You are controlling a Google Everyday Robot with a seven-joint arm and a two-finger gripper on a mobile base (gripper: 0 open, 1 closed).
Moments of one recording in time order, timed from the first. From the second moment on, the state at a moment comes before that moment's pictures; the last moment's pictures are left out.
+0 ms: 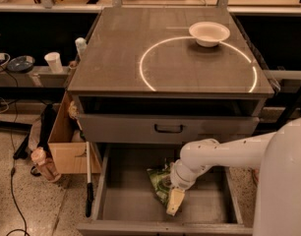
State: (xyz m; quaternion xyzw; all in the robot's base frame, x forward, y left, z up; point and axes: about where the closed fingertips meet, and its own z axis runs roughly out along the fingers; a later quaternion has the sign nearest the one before) arm 0.478 -0.089 0.425 -0.64 0.76 0.12 0.11
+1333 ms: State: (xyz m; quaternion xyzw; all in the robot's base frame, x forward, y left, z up) arm 0.490 -0.078 0.382 -0.64 0.75 0.13 0.08
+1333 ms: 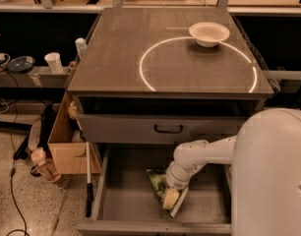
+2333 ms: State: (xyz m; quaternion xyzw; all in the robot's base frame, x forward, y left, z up) arm 0.490 -0.078 0.382 -0.64 0.75 0.13 0.08
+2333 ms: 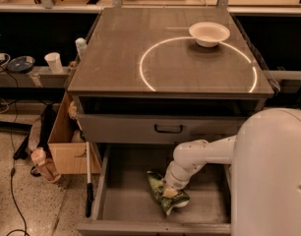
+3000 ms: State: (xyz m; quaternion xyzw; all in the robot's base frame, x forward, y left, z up) arm 0.490 -0.078 0.382 -0.64 0.75 0.13 0.08
